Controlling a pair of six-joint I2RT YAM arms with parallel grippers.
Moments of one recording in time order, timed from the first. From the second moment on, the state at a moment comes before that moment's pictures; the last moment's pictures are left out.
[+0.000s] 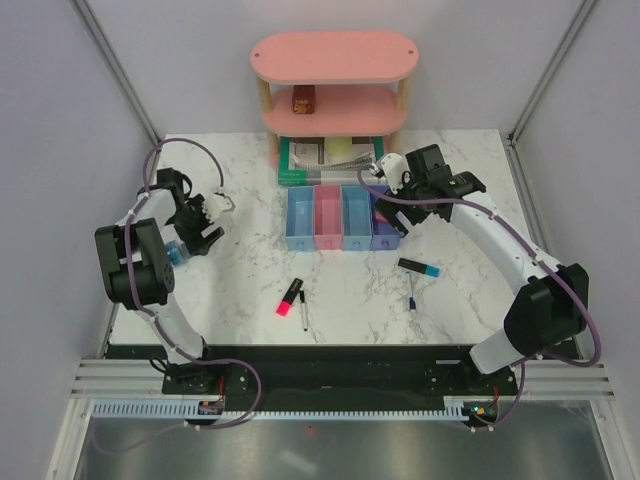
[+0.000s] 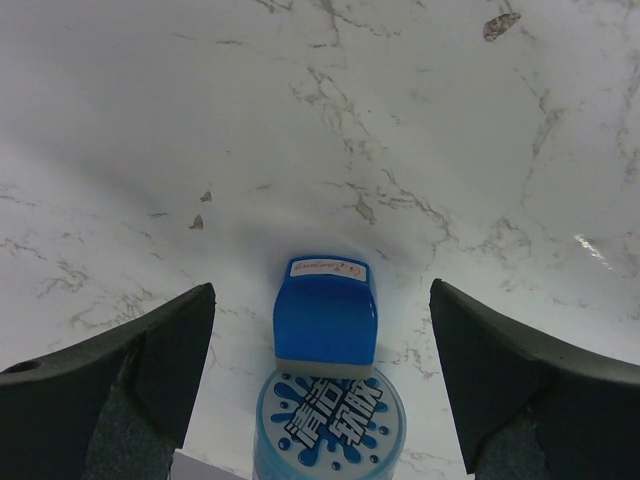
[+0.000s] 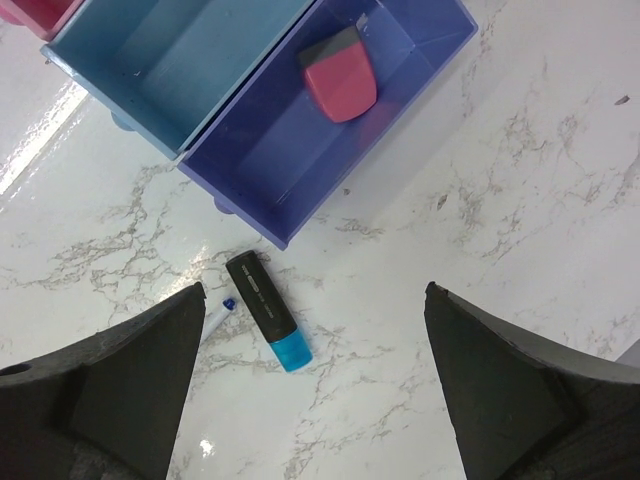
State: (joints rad) left arm 0.21 1.82 1.26 -0.77 0.24 1.19; right arm 0.39 1.54 1.37 -0.78 -0.05 -0.42
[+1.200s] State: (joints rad) left arm 0.05 1.76 1.26 -0.81 0.28 1.24; right arm 0.27 1.58 1.43 -0.79 -0.03 -0.38
